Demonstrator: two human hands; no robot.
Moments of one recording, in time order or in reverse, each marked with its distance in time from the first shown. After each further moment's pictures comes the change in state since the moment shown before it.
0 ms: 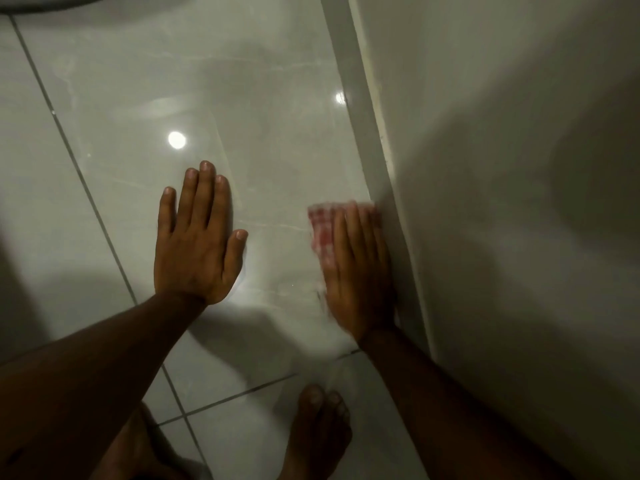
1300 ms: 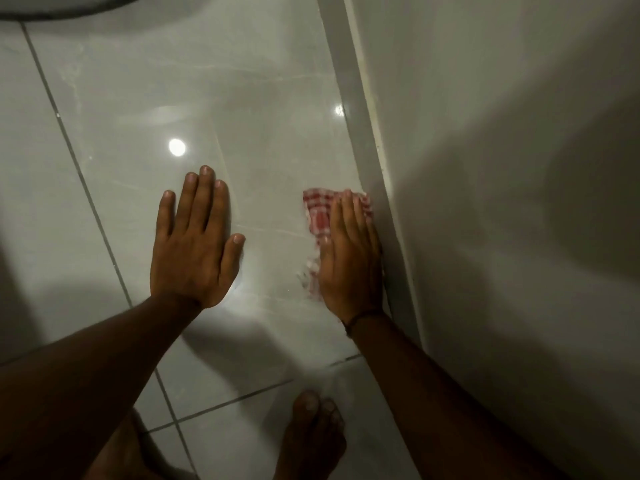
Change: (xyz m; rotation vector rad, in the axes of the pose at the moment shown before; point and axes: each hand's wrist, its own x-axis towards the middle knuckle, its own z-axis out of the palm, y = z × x) left_hand -0.002 -0.001 0.004 -0.004 0.021 0.005; right_hand 0.032 -0.016 -0.011 0.314 0.175 0.173
